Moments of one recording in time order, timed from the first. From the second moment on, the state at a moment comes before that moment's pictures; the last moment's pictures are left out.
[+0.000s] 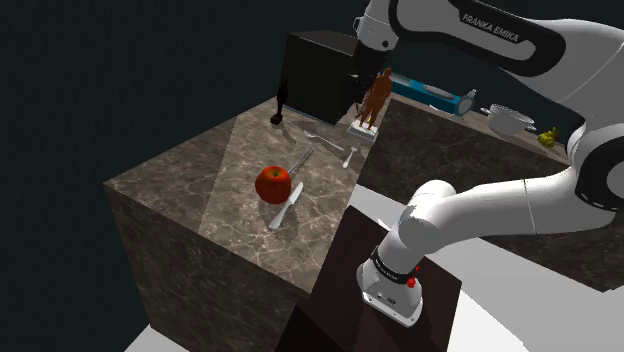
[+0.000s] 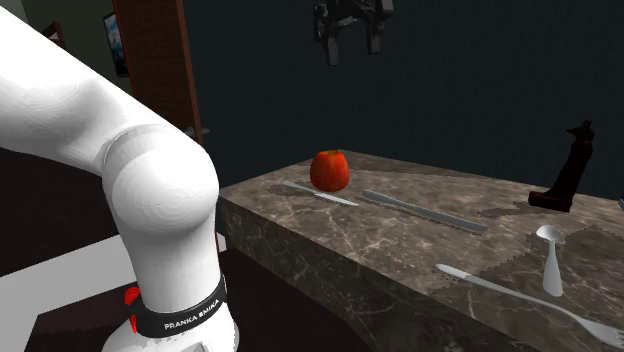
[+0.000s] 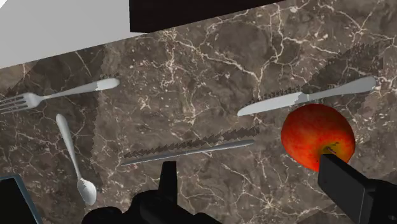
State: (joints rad) arm 0.02 -0.79 0.01 -2.27 -0.12 1.55 -0.05
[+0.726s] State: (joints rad) arm -0.11 -0.88 0.23 -2.59 0.00 1.80 0.51
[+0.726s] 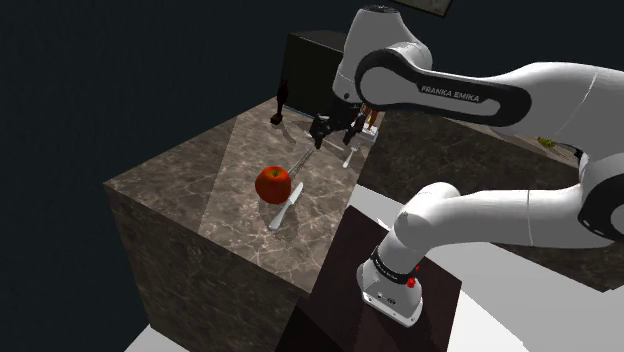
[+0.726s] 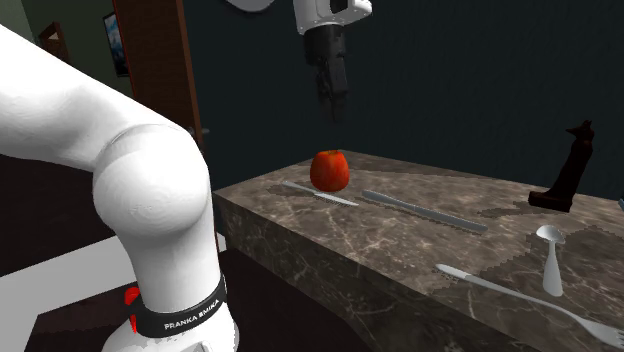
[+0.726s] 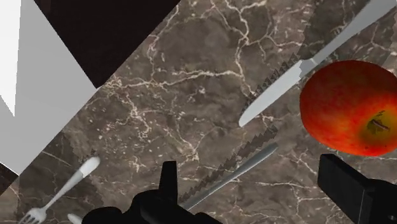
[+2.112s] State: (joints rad) arm -0.39 -0.54 0.69 -2.79 0.13 2.37 1.38
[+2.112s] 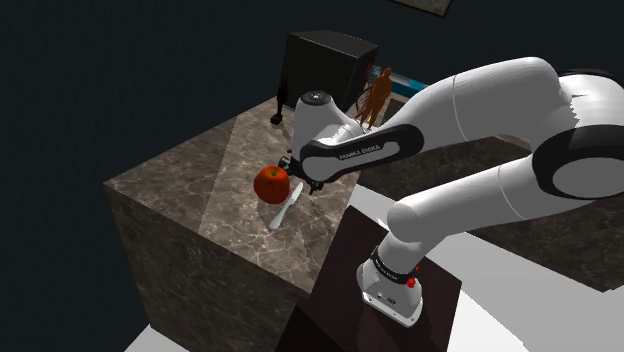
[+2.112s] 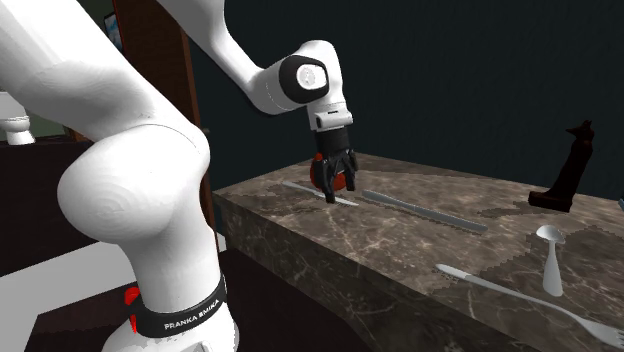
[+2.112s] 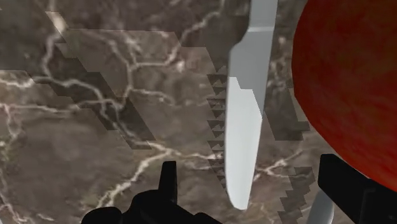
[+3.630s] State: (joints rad) arm -0.36 -0.60 0.65 -2.76 0.14 2.26 1.34
